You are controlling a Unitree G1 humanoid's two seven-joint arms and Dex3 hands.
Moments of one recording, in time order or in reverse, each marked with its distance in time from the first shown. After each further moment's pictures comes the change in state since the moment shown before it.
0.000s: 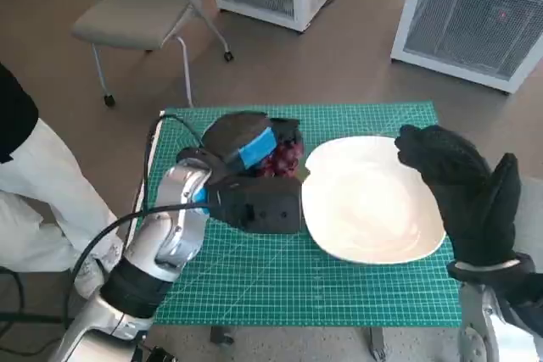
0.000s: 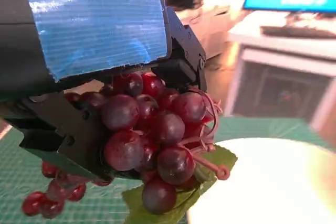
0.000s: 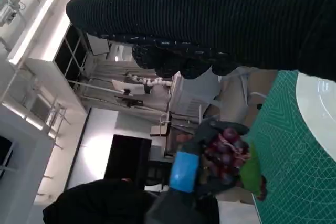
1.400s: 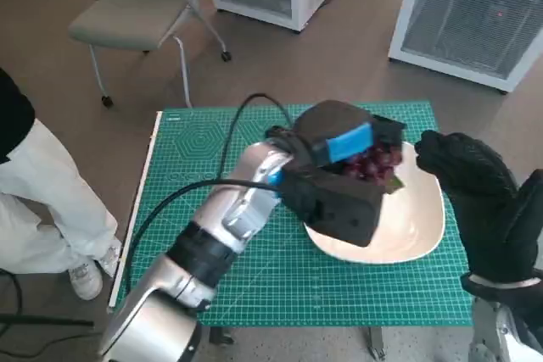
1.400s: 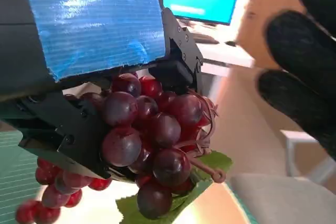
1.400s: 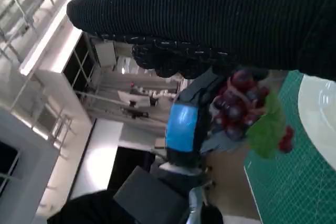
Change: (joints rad) left arm -0.307 -0.293 -0.043 0.559 -0.077 -0.409 0.134; right arm 0.072 -0.001 -0.040 -0.098 0.004 -0.001 -0.029
